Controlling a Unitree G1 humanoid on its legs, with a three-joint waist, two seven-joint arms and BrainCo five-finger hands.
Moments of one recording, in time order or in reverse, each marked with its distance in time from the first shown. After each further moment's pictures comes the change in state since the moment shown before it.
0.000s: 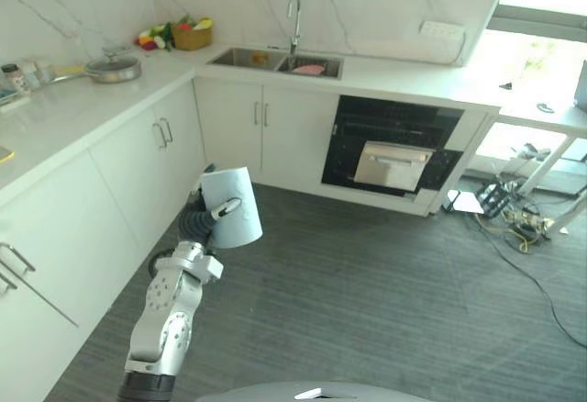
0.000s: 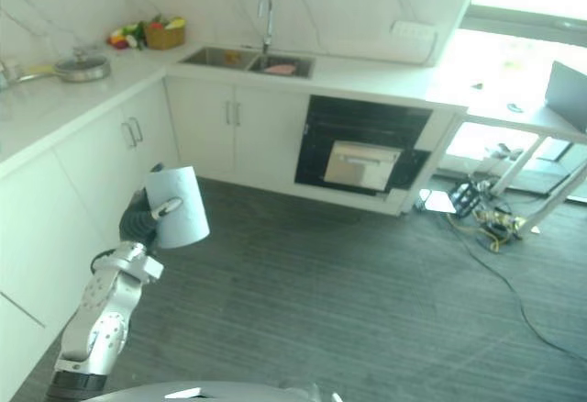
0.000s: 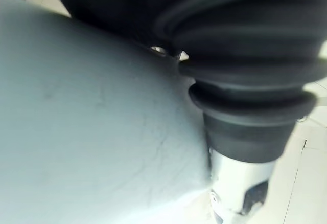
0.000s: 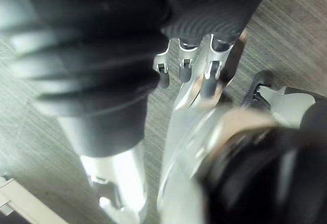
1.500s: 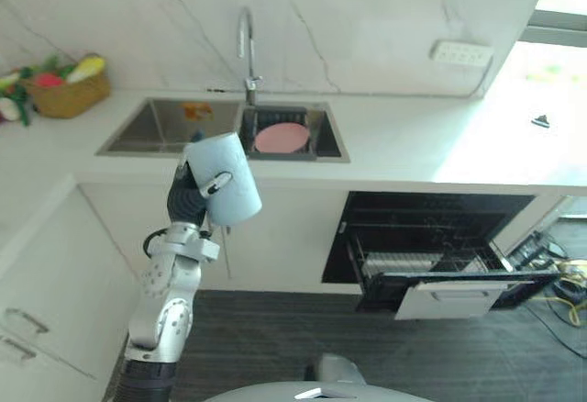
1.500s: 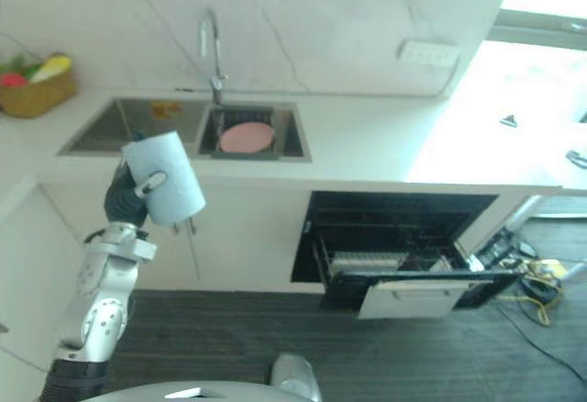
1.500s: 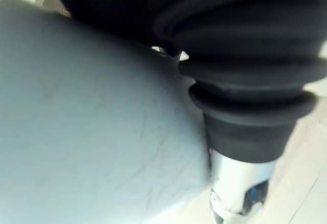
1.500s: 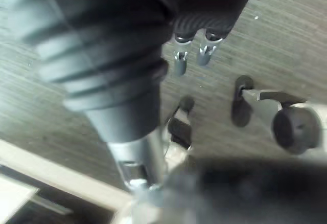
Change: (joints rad) left arm -0.044 -0.006 0.035 -0.105 -0.067 -0.072 -0.005; right arm 0.092 0.090 -0.022 -0.034 -0.042 -0.036 -0.039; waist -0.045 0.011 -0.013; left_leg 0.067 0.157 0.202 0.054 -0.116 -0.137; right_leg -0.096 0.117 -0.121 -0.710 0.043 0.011
